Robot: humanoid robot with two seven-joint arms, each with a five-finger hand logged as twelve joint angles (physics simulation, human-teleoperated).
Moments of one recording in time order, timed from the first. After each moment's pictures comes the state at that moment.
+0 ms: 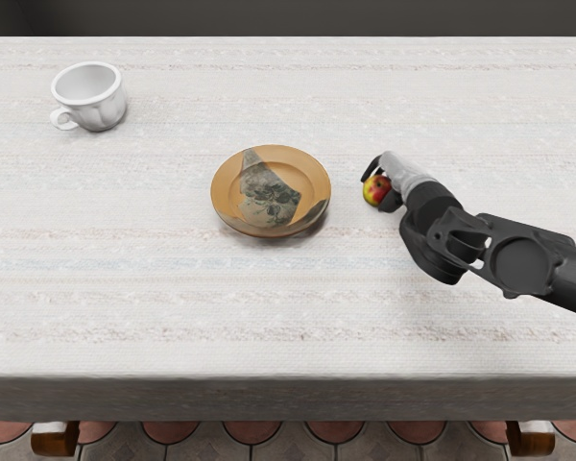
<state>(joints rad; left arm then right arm) 0.03 0.00 0.26 -0.09 0.04 -0.08 0.00 1.03 -0.26 0.12 1.03 -1.12 -0.34 -0.53</state>
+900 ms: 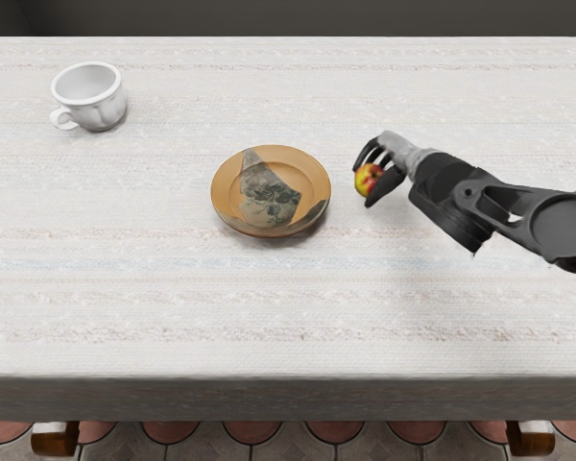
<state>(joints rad) 0.03 0.00 0.26 -0.09 0.04 -0.08 0.00 1.13 -0.38 0.16 1.20 -0.84 -0.29 -0.53</state>
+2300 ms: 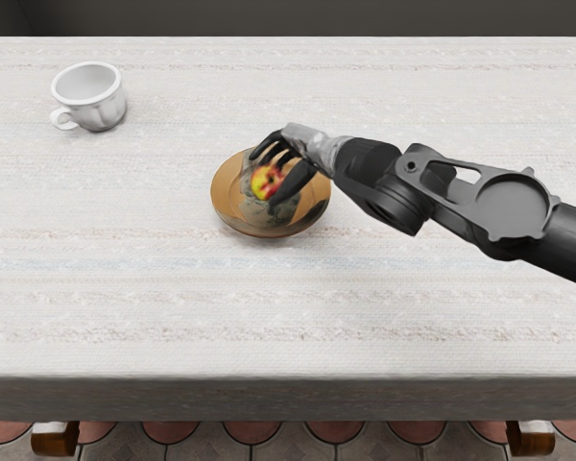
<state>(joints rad) 0.03 0.00 0.26 -0.09 0.04 -0.08 0.00 1.16 -0.19 0.33 1.19 -0.76 -0.14 -0.52</state>
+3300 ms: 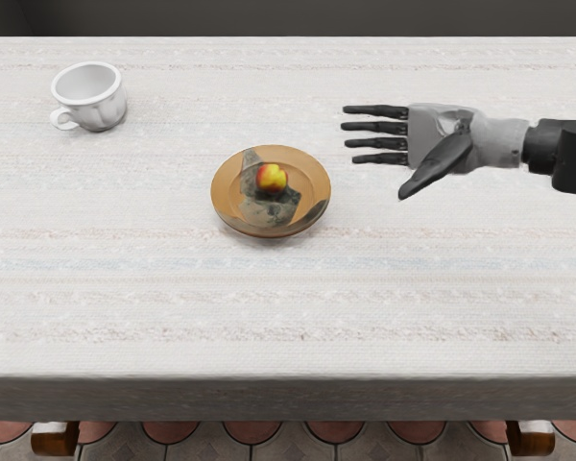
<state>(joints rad) 0.03 0.00 0.26 -0.09 0.04 -0.08 0.00 0.93 -0.69 0.63 1.16 0.08 0.60 -0.44</state>
